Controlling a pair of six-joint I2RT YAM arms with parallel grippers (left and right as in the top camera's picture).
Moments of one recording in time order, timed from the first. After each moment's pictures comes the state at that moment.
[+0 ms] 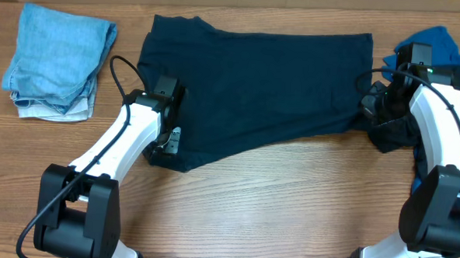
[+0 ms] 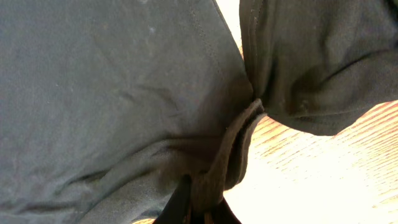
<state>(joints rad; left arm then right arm) -0.25 1.72 1.14 -0.99 -0.23 -0.19 -0.16 1.80 1.44 -1.01 -0.09 0.51</state>
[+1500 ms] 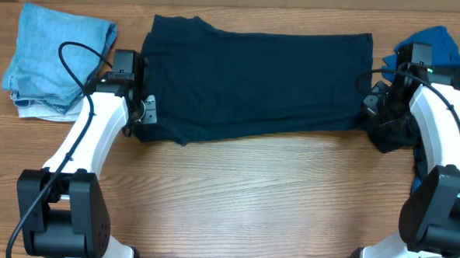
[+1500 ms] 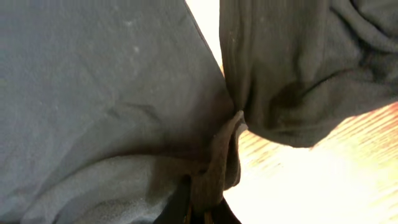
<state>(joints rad) -0.04 1.72 1.23 -0.81 -0.14 -0.18 -0.16 1.80 1.44 -0.99 -0.02 0.51</state>
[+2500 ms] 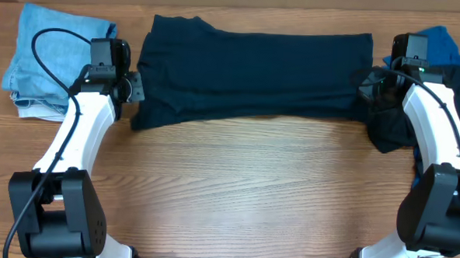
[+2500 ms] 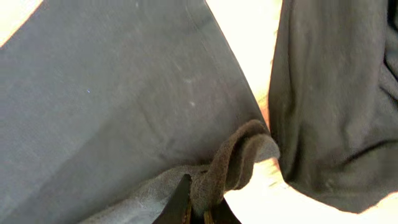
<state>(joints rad) 0.05 1.72 1.23 -0.50 -0.11 -0.12 -0.13 1.81 1.43 -0.78 -0.01 0.51</state>
